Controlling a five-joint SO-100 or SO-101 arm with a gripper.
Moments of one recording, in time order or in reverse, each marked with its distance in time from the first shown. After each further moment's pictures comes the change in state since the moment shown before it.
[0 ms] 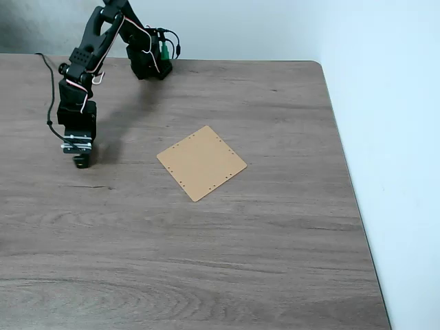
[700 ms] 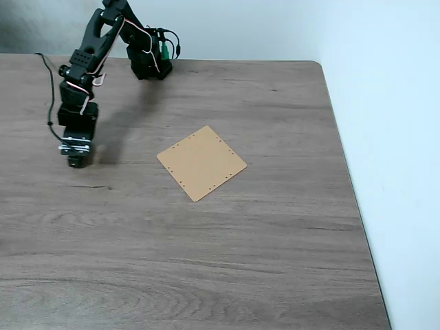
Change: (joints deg) arm -3.3 0.3 -3.4 5.3 10.0
